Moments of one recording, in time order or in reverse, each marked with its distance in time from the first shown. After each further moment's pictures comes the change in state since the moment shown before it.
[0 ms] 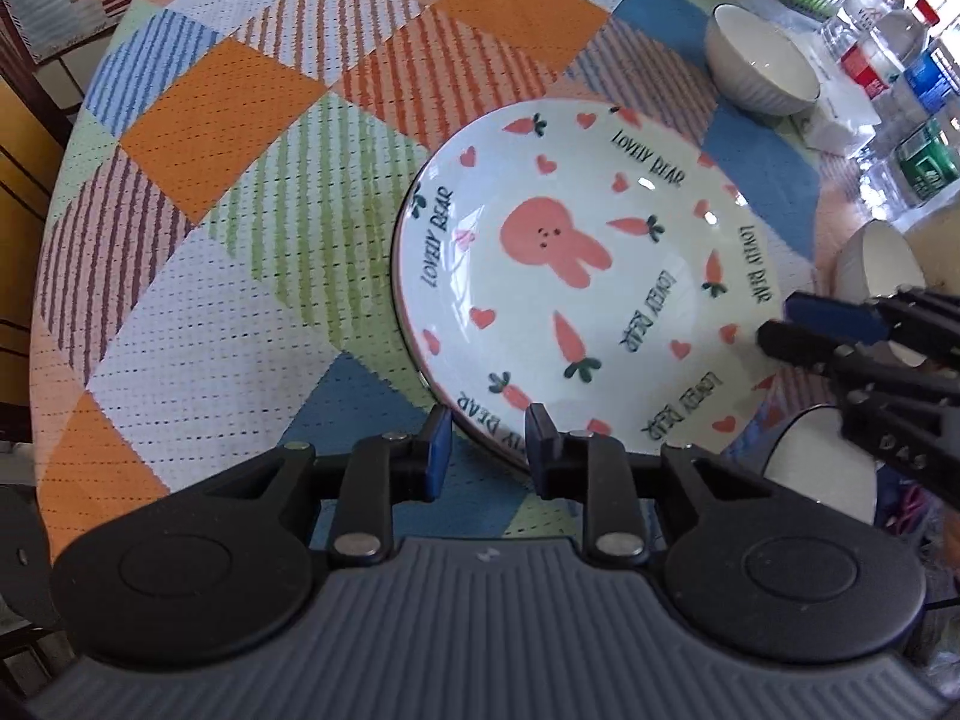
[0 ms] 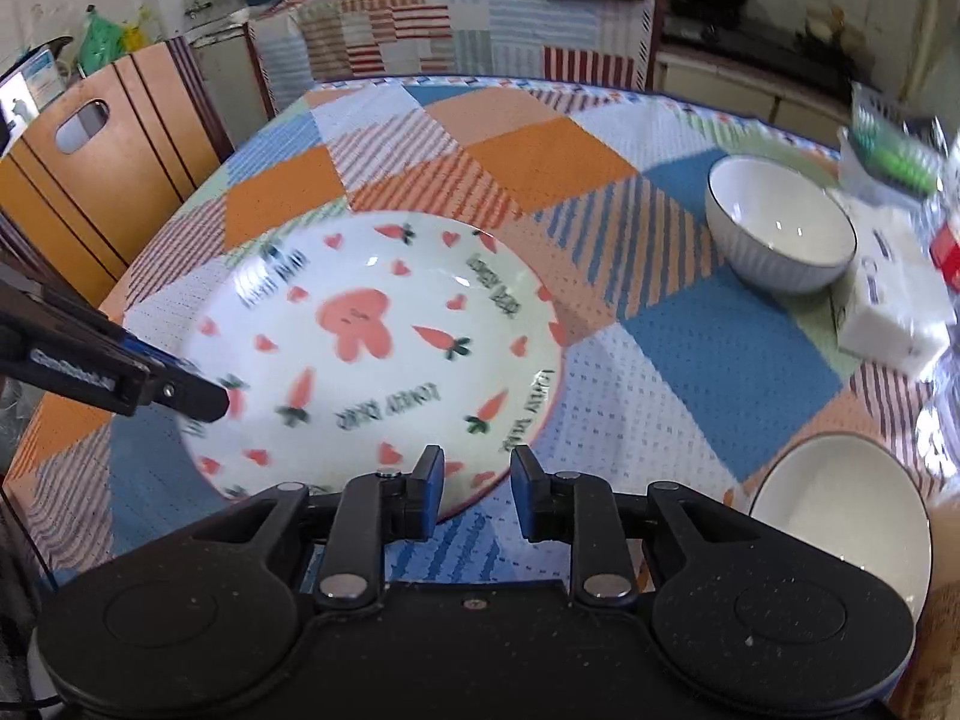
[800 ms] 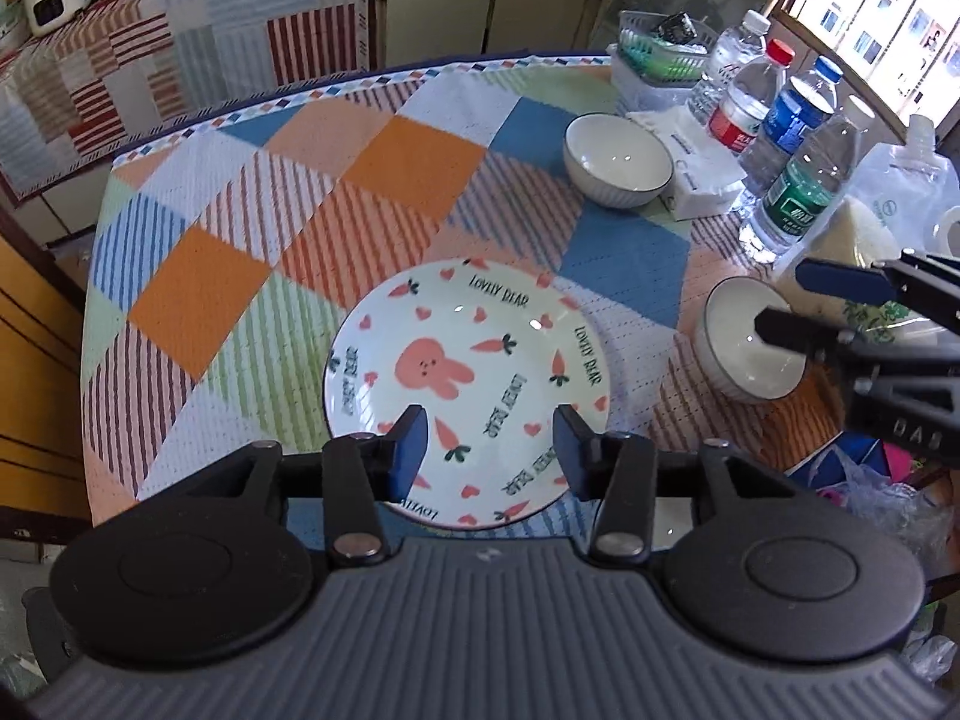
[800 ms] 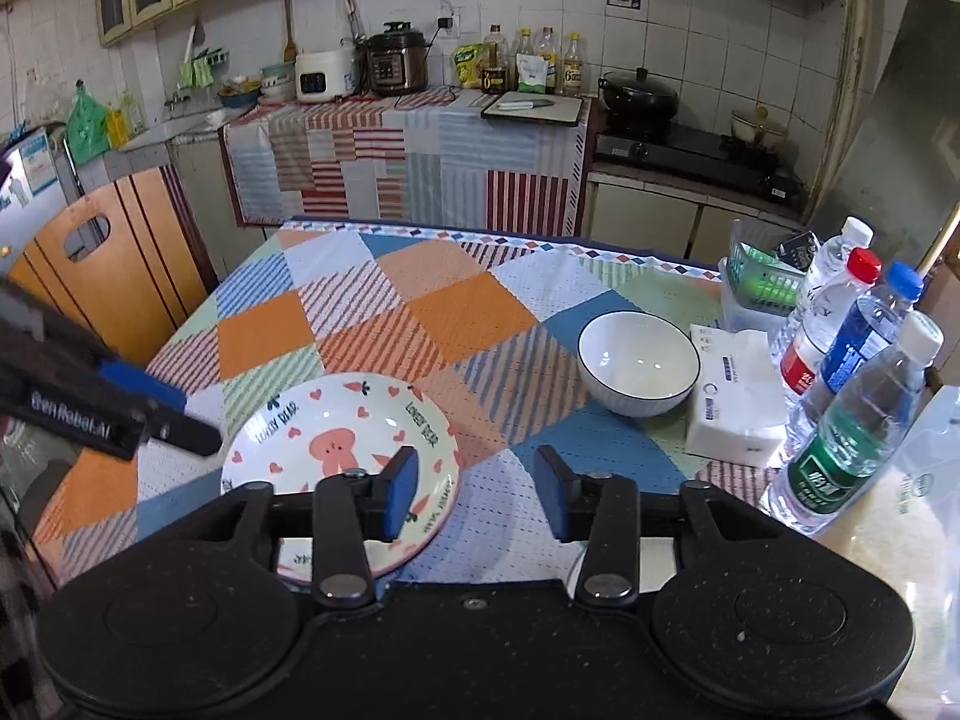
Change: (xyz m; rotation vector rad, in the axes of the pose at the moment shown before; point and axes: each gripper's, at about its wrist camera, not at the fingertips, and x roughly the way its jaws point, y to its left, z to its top) left arm -0.111 -0.073 0.019 0.165 -0.171 -0.024; right arm -0.135 -0.016 0.021 0.001 -0.188 -0.109
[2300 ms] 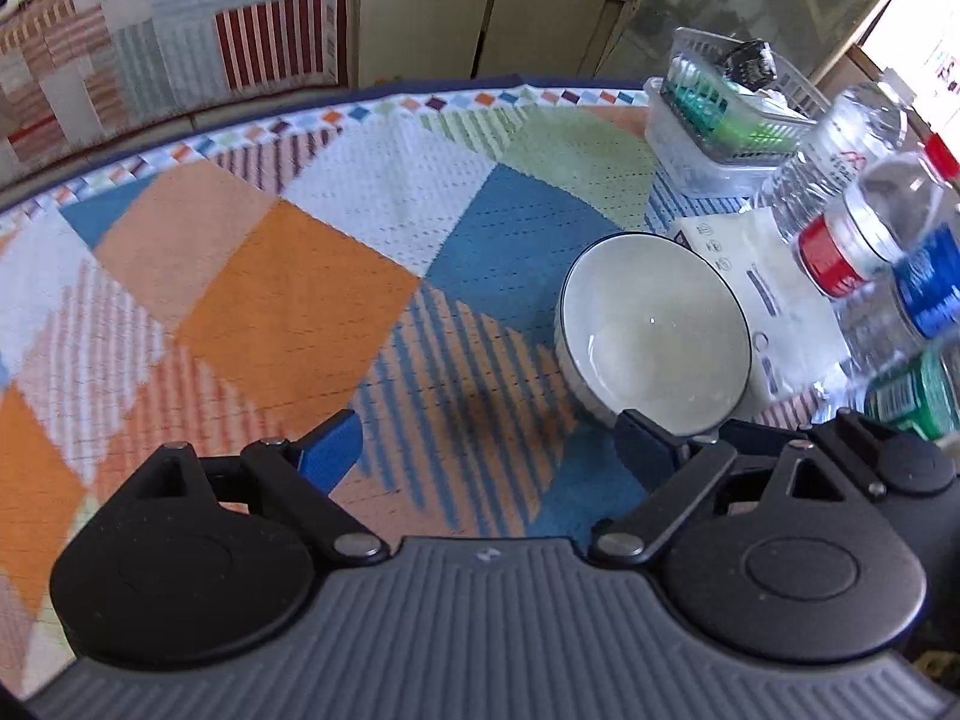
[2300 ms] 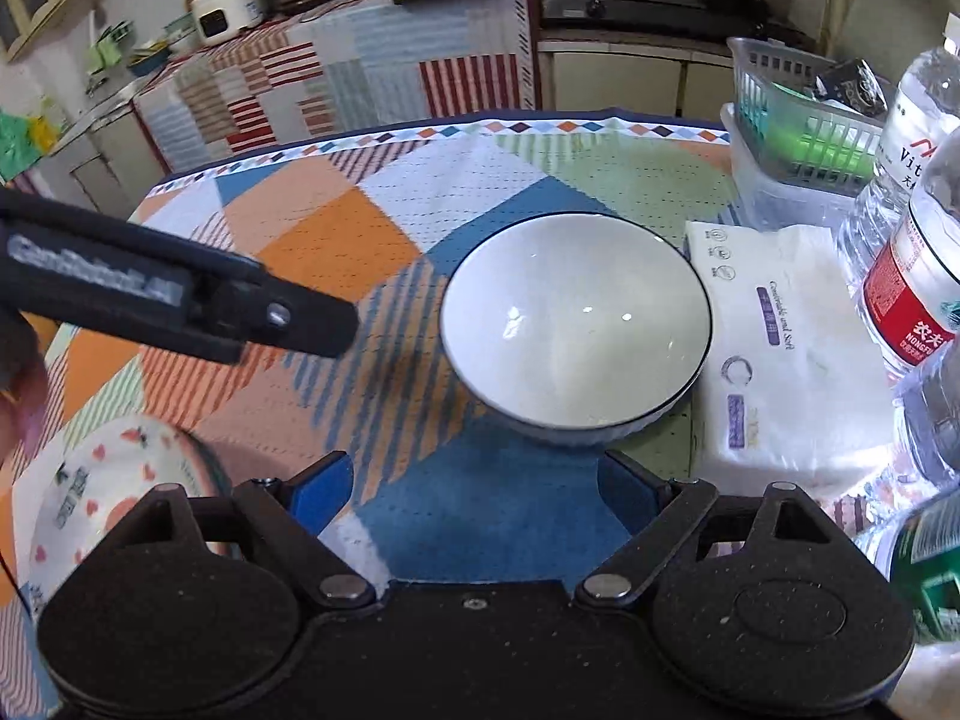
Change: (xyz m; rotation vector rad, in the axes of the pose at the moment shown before) left arm 0.213 -0.032 0.164 -0.088 0.010 -0.031; right arm 0.208 -0.117 0.026 0.179 0.200 0.042
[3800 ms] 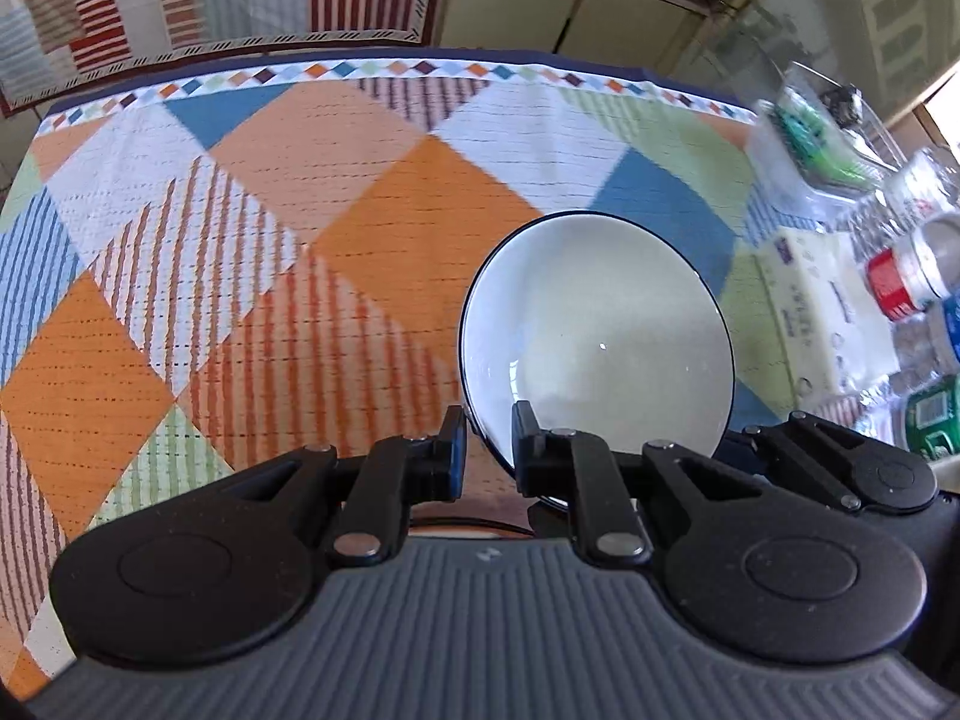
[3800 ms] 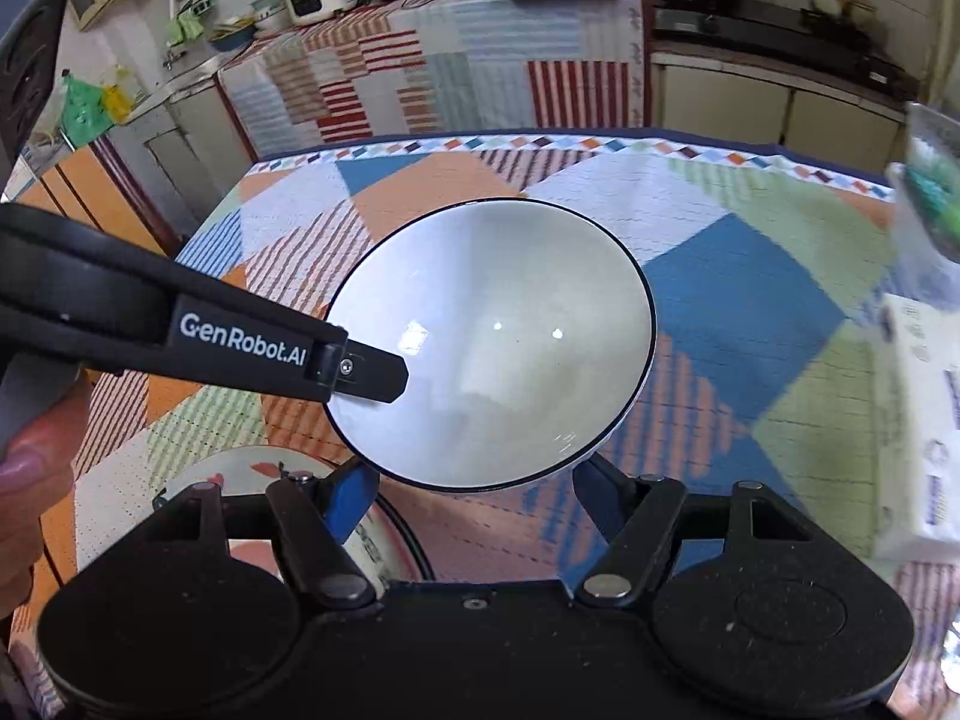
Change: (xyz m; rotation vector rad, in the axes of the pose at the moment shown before) left arm -0.027 0.088 -0.030 -0.157 0.032 0.038; right arm 0.024 0.092 0.016 -0.093 0.011 0.133
